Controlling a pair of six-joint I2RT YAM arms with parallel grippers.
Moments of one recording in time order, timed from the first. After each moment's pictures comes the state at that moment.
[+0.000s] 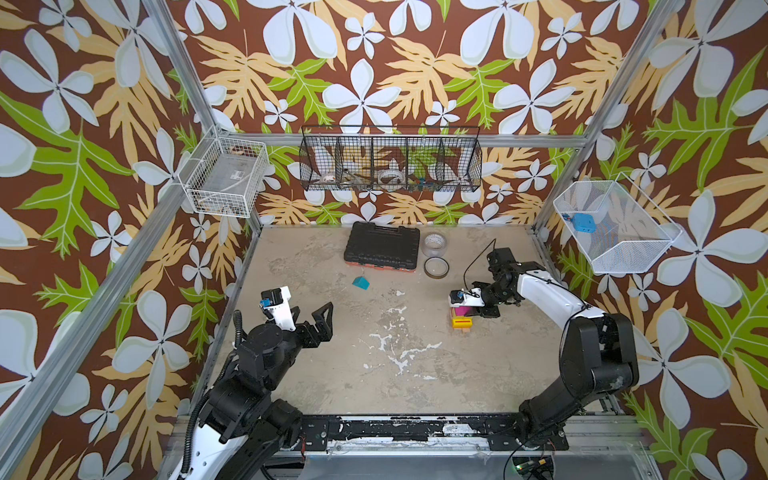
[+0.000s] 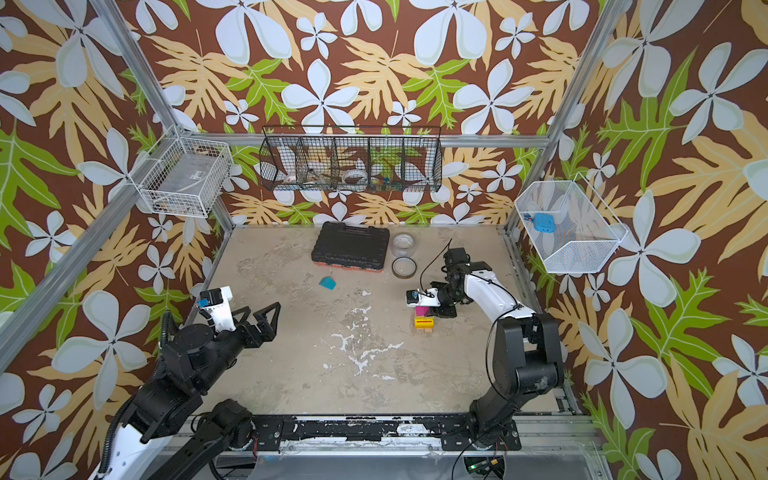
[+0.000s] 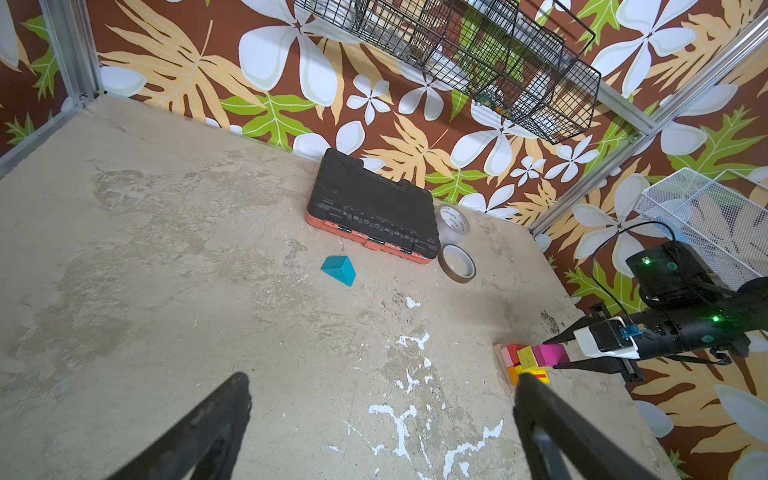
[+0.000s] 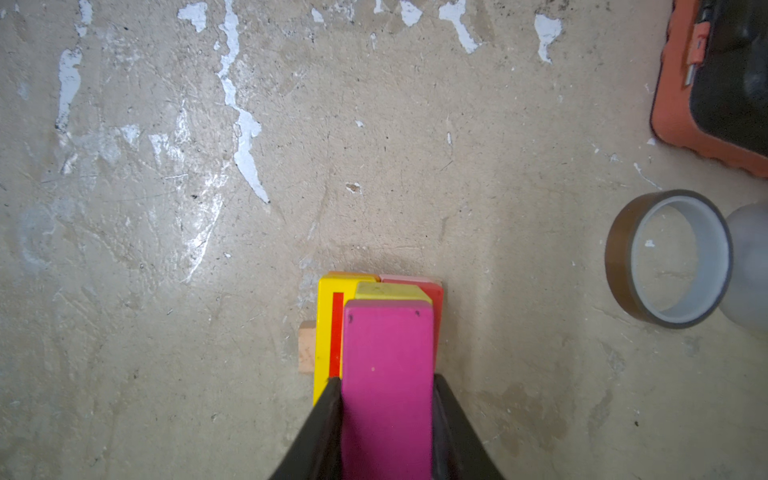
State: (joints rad) left arm -0.49 0.42 0.72 -0.58 -0.20 -0.53; right arm 0.12 1.64 1.17 -0.90 -0.42 -1.50
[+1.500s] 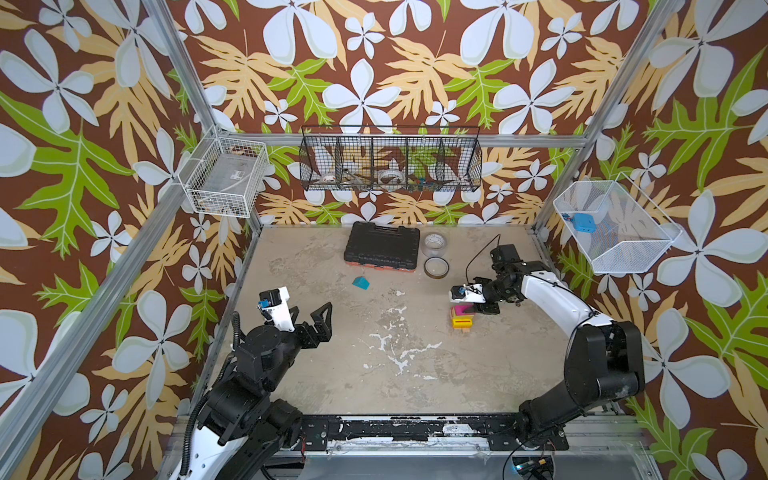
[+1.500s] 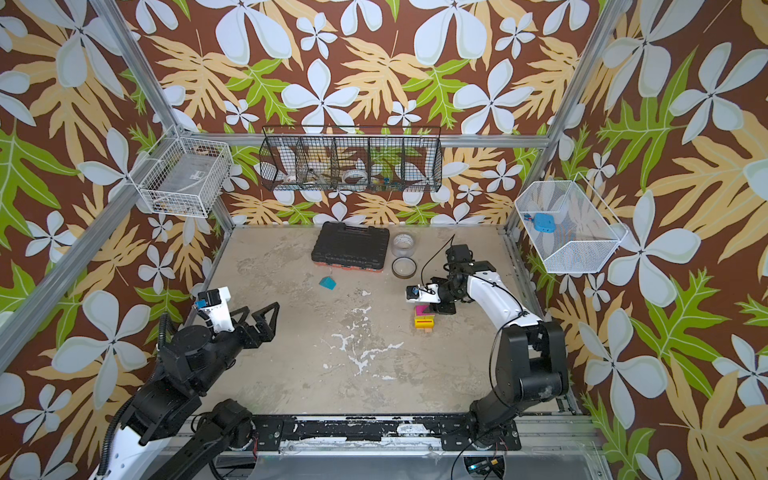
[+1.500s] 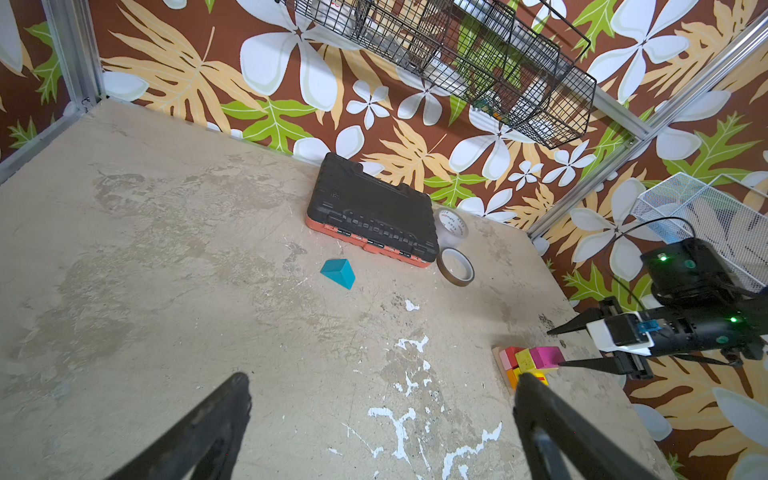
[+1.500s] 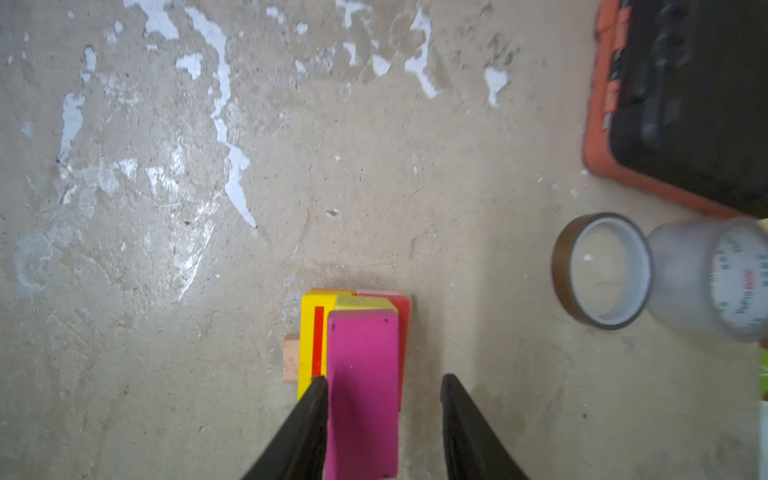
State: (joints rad) left arm -0.49 0.41 0.72 -0.58 -0.21 -0.53; right arm 0.12 1.55 1.19 -0.87 -0.51 -1.49
